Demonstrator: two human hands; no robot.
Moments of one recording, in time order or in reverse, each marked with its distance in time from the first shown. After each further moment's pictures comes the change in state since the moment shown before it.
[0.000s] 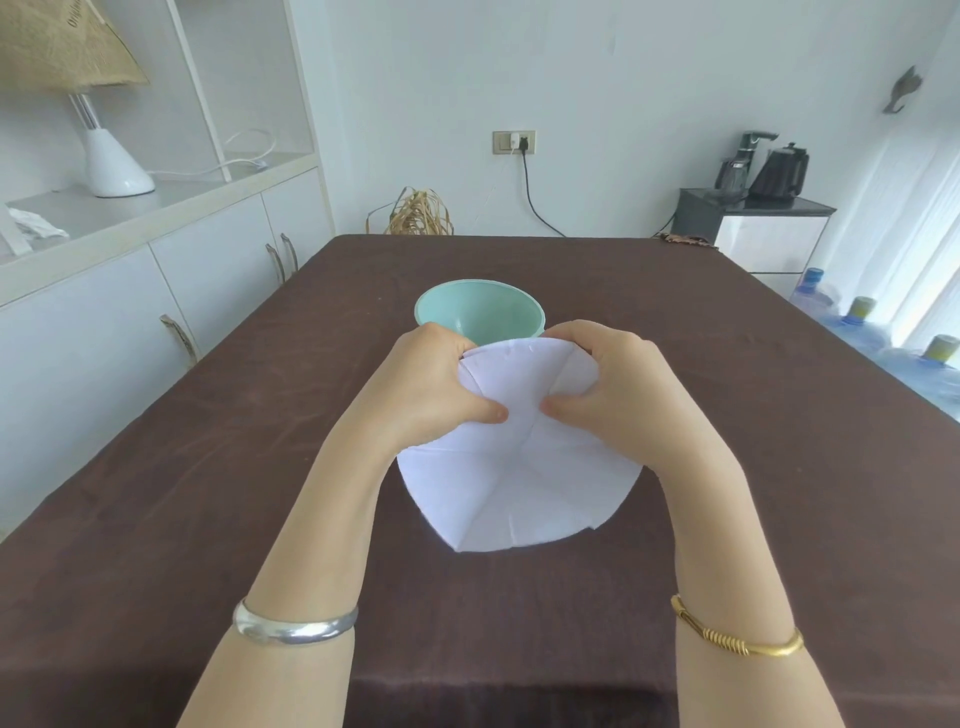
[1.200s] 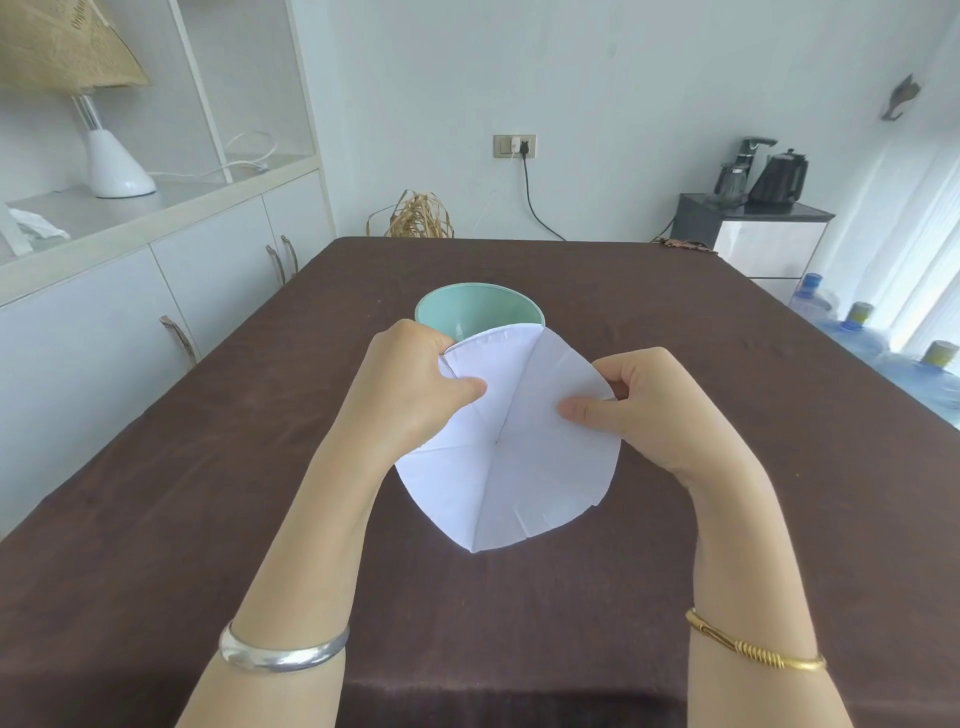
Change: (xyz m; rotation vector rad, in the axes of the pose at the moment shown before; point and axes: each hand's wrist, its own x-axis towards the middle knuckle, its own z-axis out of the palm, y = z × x) left_hand -0.005 -0.006 -0.001 0.039 0.210 -0.038; right_hand -0.008 0.014 -0.010 0.246 -0.080 0.143
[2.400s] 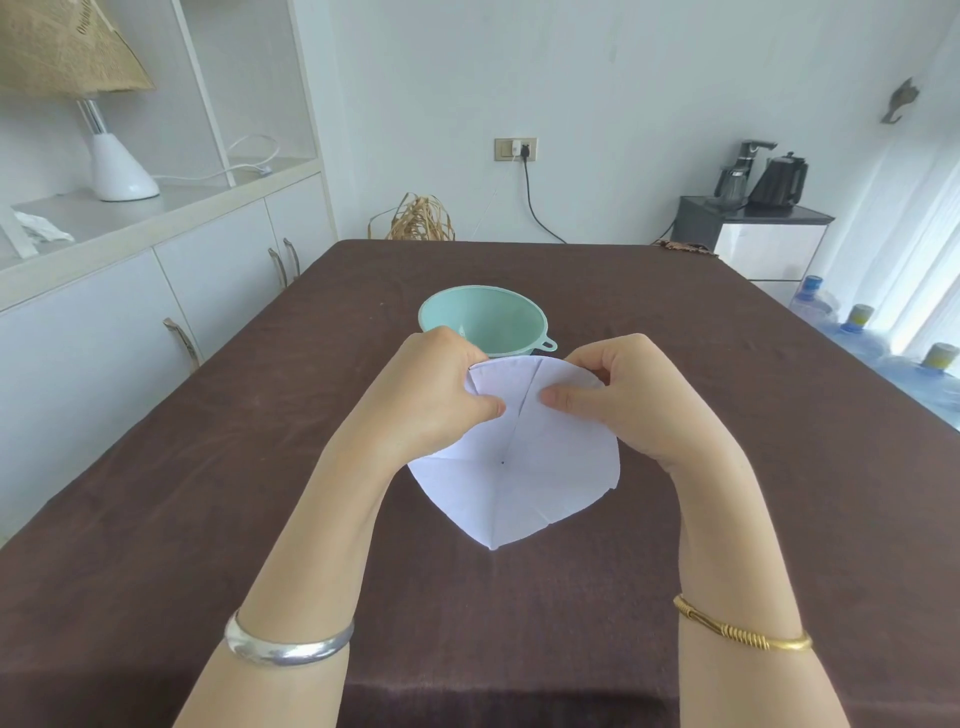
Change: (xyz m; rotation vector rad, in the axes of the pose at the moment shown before) left_hand -0.002 0.012 -0.003 0.101 -0.182 0.119; right_hand 0.009 -0.015 0.008 -0.056 0.004 -0.048
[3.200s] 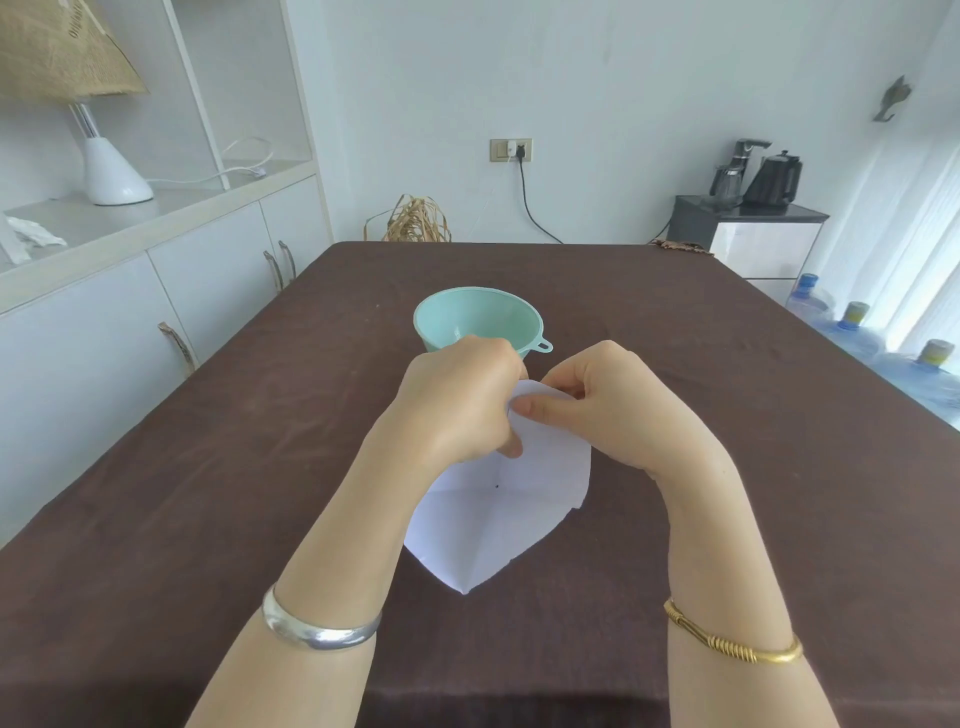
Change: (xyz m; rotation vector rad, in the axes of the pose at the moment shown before) left_hand 0.005 0.028 0.008 0.370 -0.153 0.059; right_hand -0.006 -0.013 0.006 -0.165 -0.063 -0.035
